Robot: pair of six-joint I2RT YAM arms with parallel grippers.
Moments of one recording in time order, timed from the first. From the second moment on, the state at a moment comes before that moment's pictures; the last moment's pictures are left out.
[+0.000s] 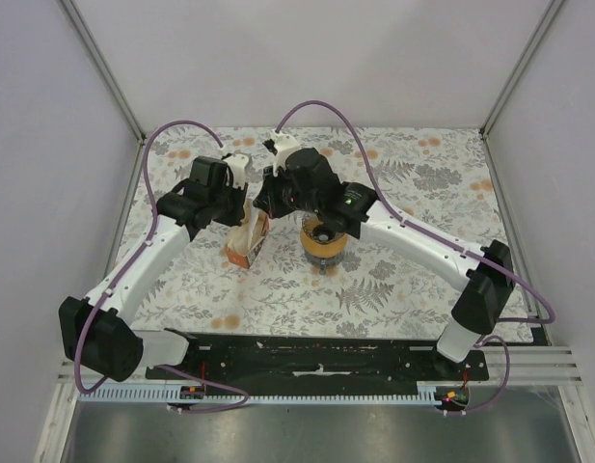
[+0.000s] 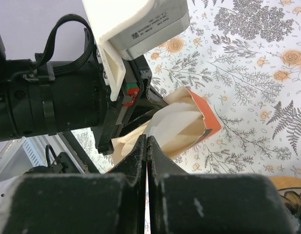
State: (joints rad) left arm -0.37 1.30 1.17 -0.67 0.05 -0.02; right arm 0.91 1.70 1.62 -0.34 -0.02 0.42
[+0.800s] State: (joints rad) left arm -0.20 1.44 1.17 -0.62 0.08 0.06; right arm 0.86 1.39 1.48 -0.29 -0.04 0.24
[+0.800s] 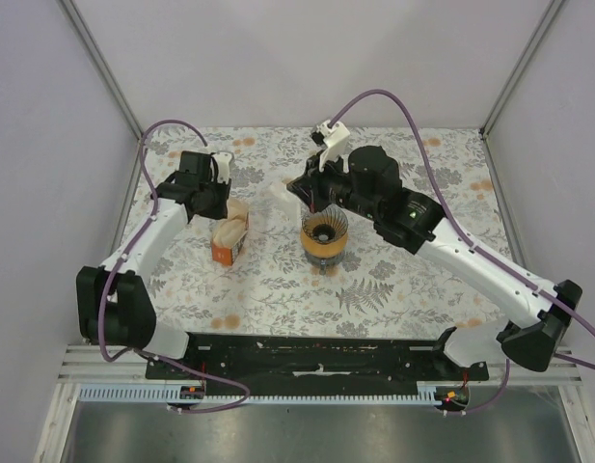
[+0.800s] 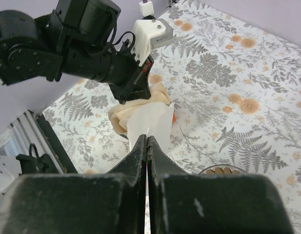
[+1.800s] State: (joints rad) left arm -0.22 1.32 1.26 -0.71 0.37 0.22; right arm 0.84 1.27 1.32 -0.34 -0.12 0.00
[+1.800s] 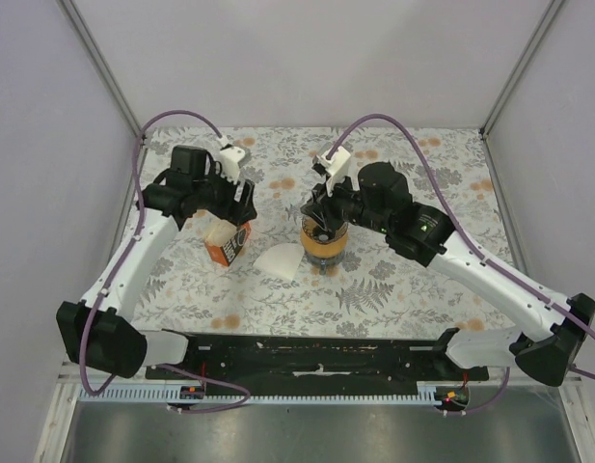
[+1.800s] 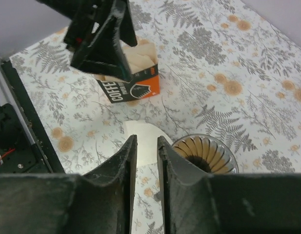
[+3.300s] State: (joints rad) left arm -0.41 1.99 1.38 -0.85 0.59 0.39; right arm 0.64 1.07 1.15 -0.43 -0.09 0.06
